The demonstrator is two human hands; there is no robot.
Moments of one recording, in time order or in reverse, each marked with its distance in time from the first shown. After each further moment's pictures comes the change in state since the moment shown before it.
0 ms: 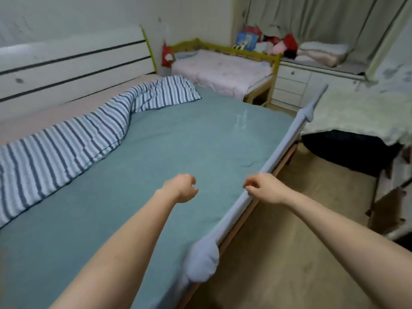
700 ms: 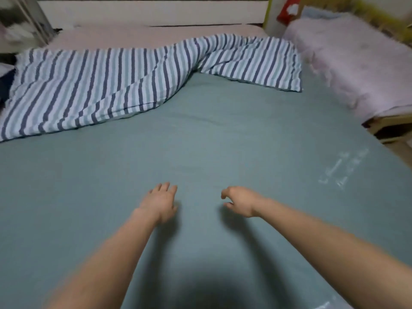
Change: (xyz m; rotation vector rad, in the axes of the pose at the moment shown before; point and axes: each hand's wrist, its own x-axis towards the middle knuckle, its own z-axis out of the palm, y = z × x) left_hand 0.339 -0.133 0.047 -0.160 -0.059 -0.543; right_hand 0.525 0.017 0.091 -0.527 -0.564 -0.618
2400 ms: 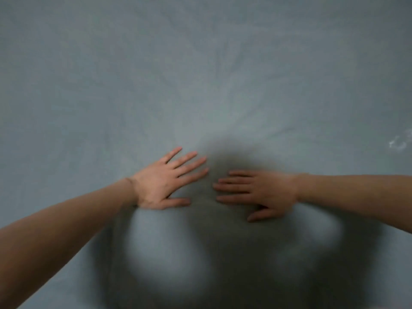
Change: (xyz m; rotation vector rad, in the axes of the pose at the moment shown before) left_hand 0.137 0.050 0.199 0.173 0.182 0.668; right_hand 0.107 0.178 0.161 -0.324 -0.046 -1.110
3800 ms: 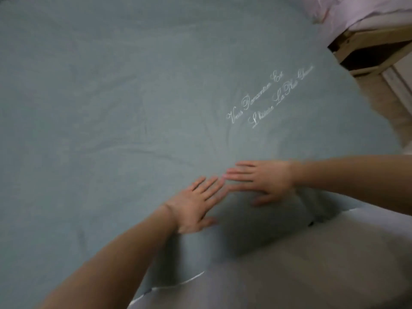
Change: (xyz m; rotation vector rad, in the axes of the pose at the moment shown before) left_hand 0.238 0.298 -0.034 -0.061 -0.130 0.134; right_hand -0.331 -0.048 0.069 -0.153 -0.274 0.382
